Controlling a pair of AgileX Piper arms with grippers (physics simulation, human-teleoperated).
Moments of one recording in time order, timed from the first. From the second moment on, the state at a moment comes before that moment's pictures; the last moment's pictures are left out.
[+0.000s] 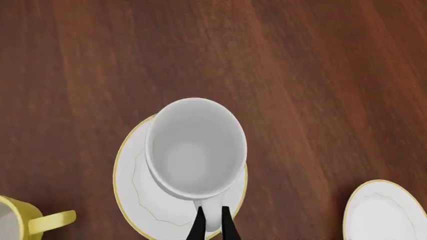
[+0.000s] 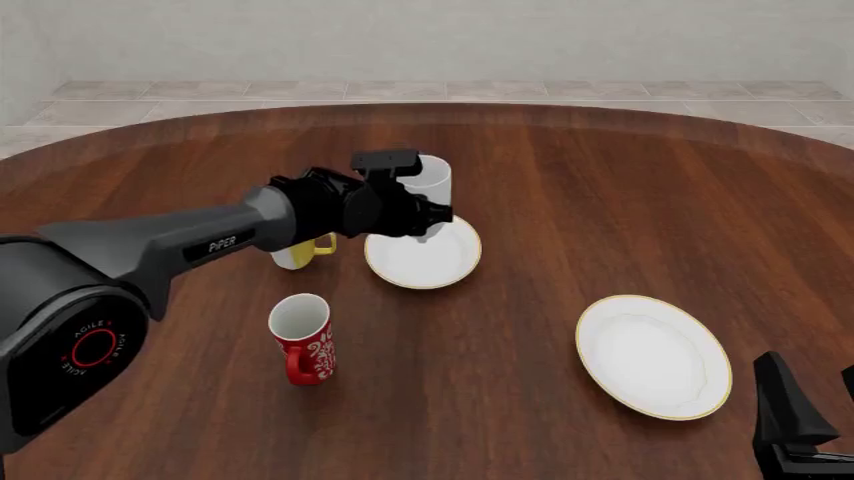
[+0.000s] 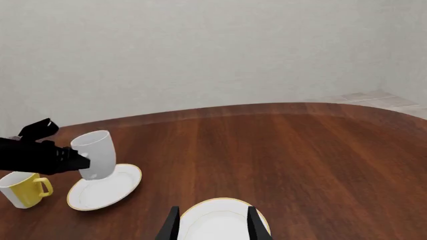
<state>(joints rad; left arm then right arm) -0.53 2.06 -1.57 0.29 -0.33 -0.06 0.00 0.00 -0.03 0.12</state>
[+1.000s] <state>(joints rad) -0.54 2.10 -1.55 0.28 -0.36 -0.05 0.00 0.00 -0.02 0.11</state>
